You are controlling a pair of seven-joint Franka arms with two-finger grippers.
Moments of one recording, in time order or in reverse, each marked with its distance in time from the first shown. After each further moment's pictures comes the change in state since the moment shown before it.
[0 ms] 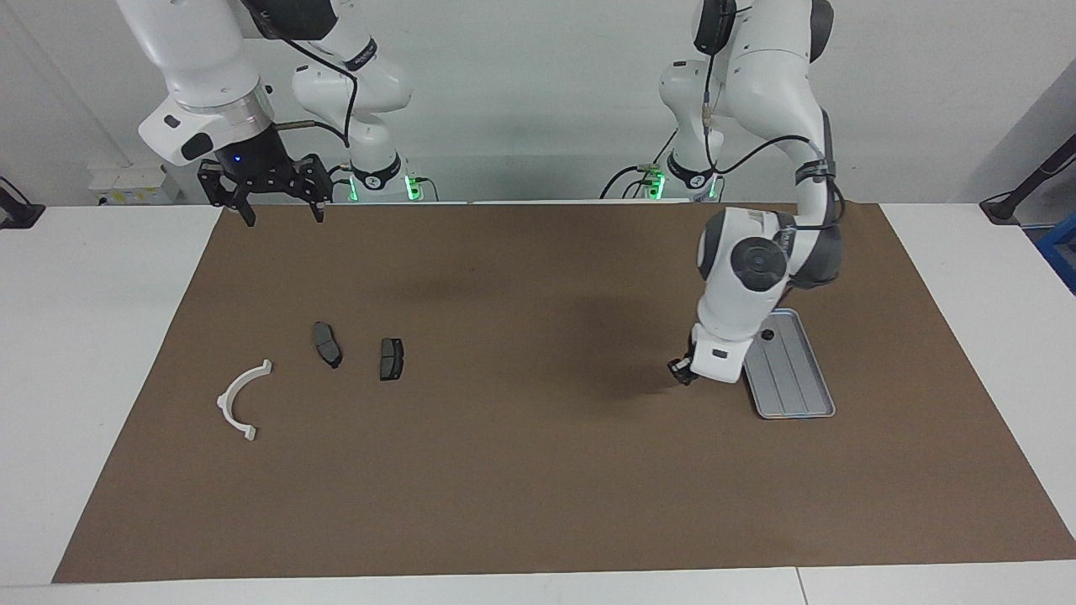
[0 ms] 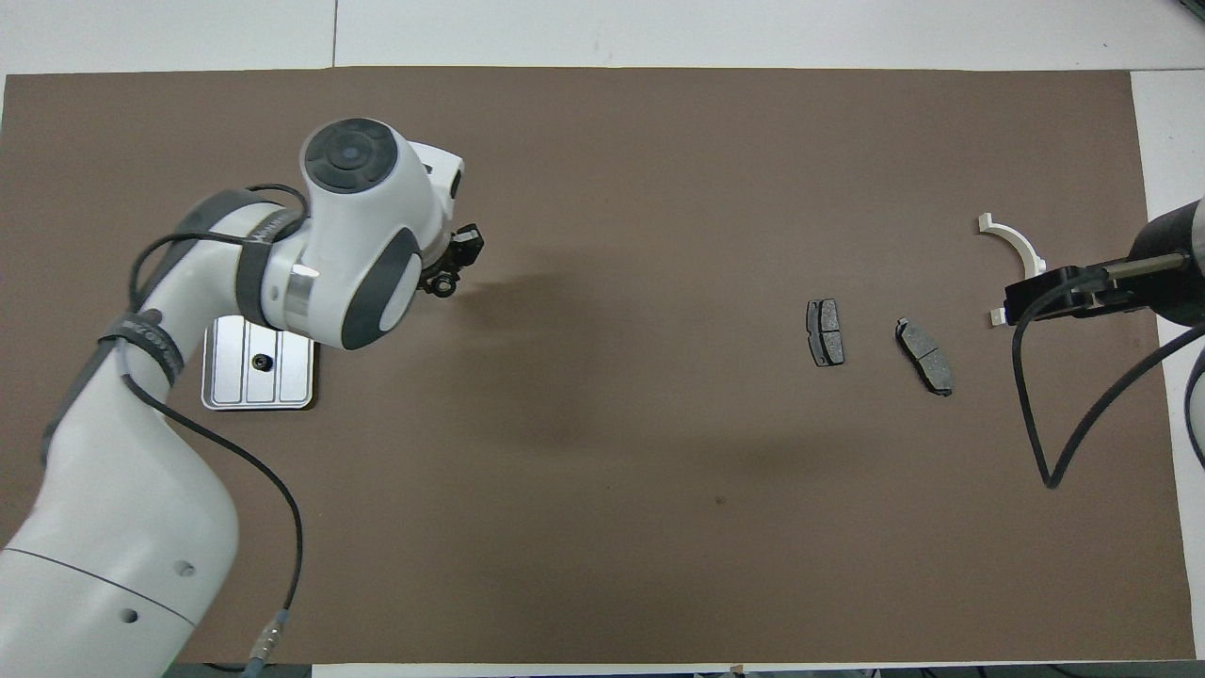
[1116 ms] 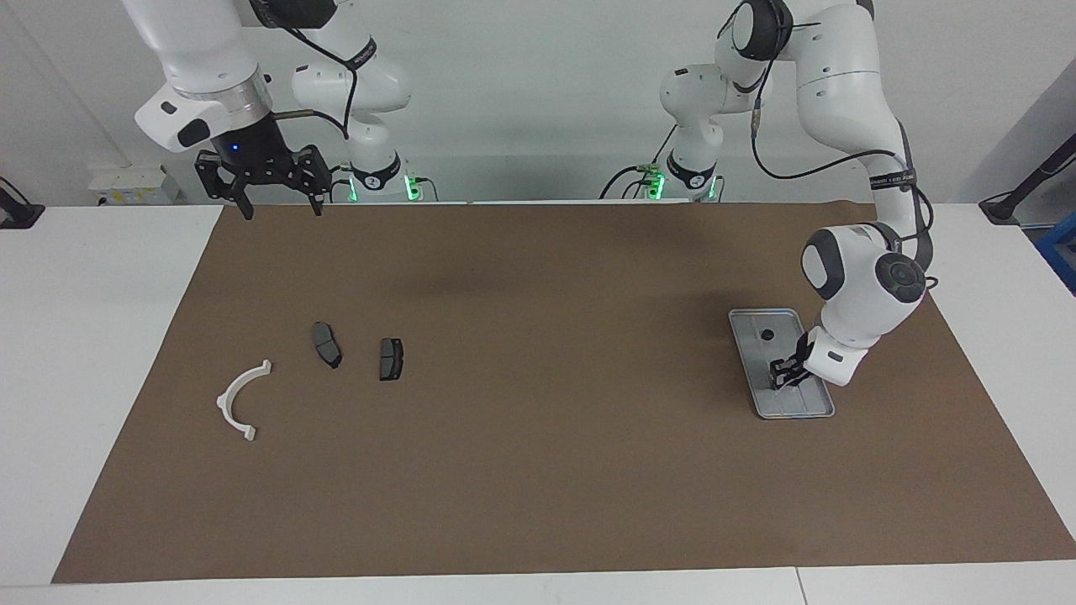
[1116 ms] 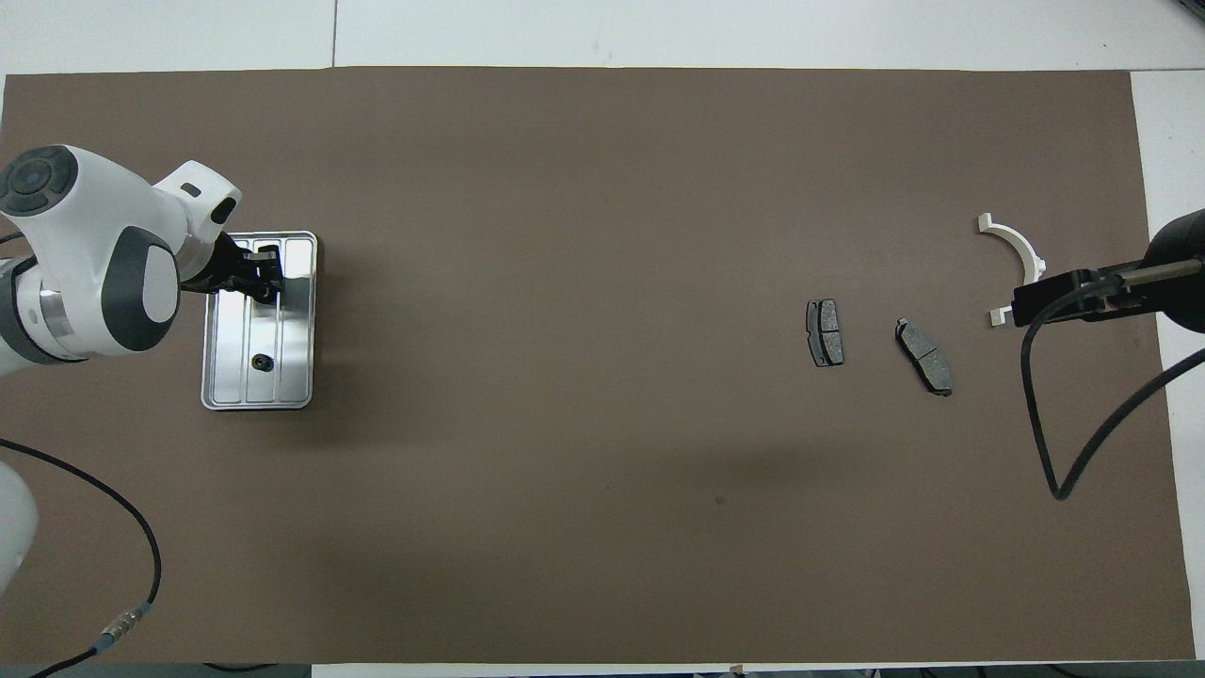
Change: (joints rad) left arm 0.247 -0.022 -0.023 -0.182 -0.051 0.184 0.406; right arm 0.000 -0.024 0.002 0.002 0.001 0.000 0.003
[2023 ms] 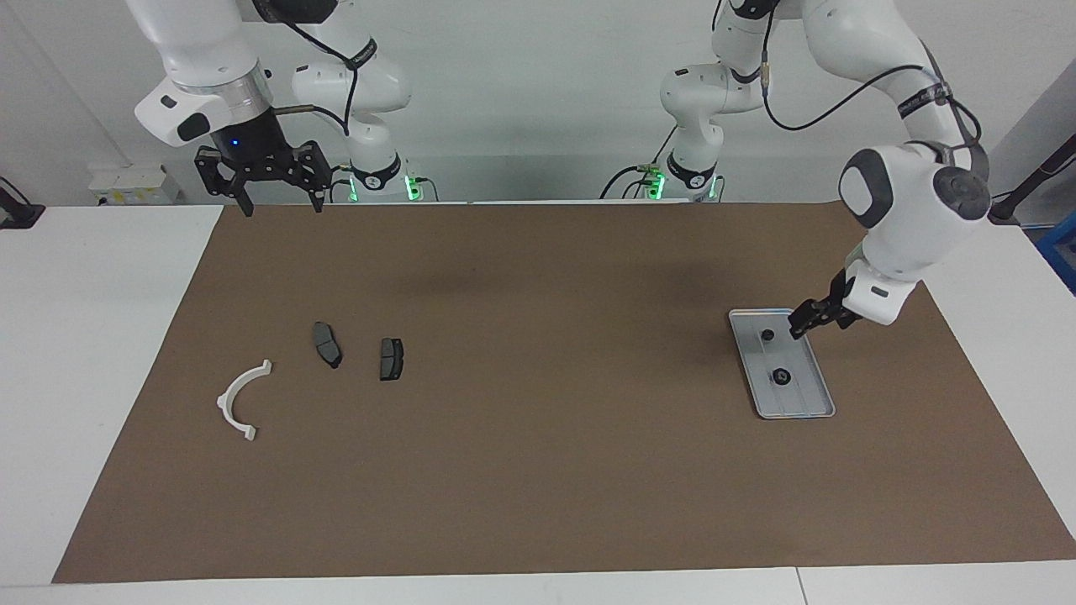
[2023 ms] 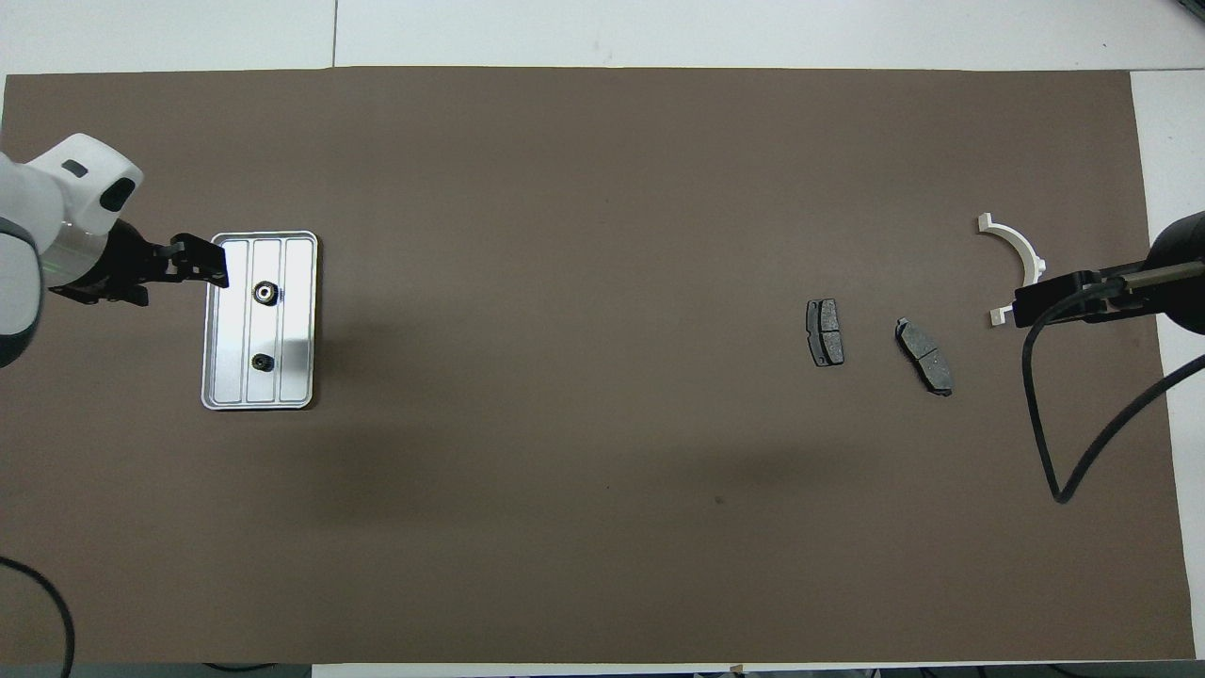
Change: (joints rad) left arm 0.012 -0.328 0.012 0.033 -0.001 -0.380 0.002; right arm 0.001 -0.004 0.003 0.000 0.000 -0.001 0.000
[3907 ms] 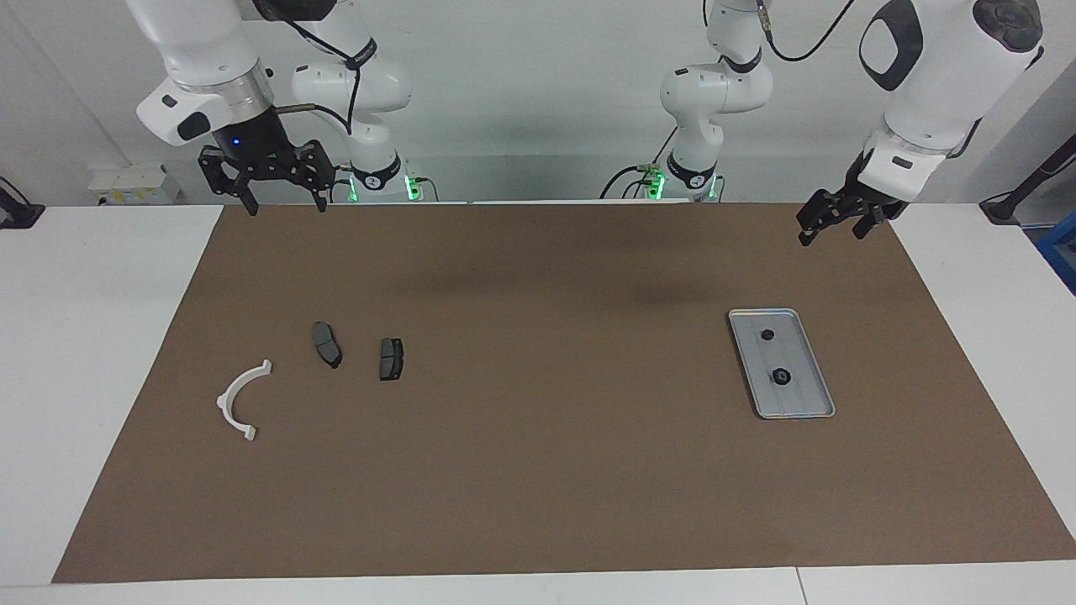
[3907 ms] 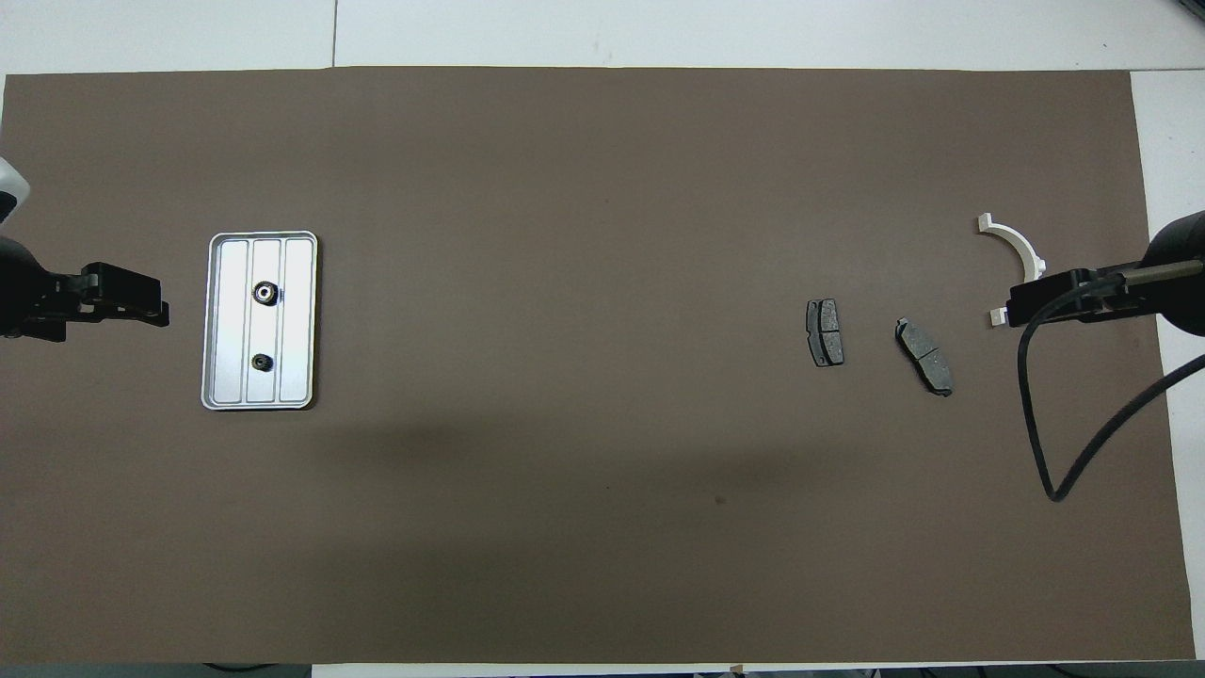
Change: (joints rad) left arm -0.011 -0.140 -0.050 0.093 0.001 -0.226 0.010; right arm -0.001 0.000 -0.001 0.000 0.022 0.000 0.026
